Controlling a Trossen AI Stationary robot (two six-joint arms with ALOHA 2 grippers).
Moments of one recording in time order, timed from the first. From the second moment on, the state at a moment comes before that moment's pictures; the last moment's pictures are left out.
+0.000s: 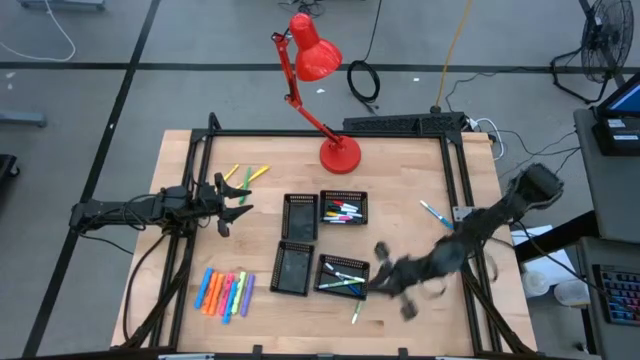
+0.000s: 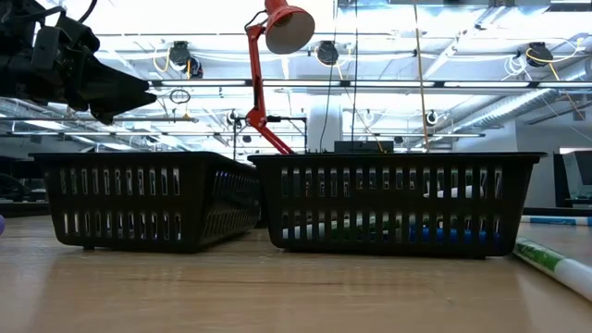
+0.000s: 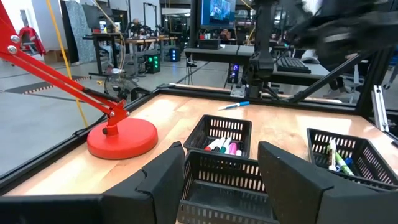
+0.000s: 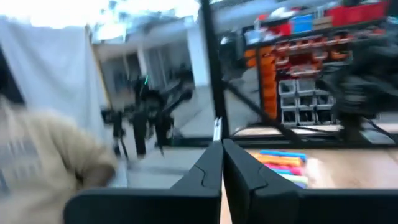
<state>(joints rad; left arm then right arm) 0.03 0.08 0.02 0.05 -0.16 -0.05 0.64 1.43 0.59 0.97 0.29 0.15</state>
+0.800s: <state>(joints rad) 0.03 0.08 0.02 0.06 -0.16 -0.05 0.68 2.01 1.60 -0.69 0.18 0.38</state>
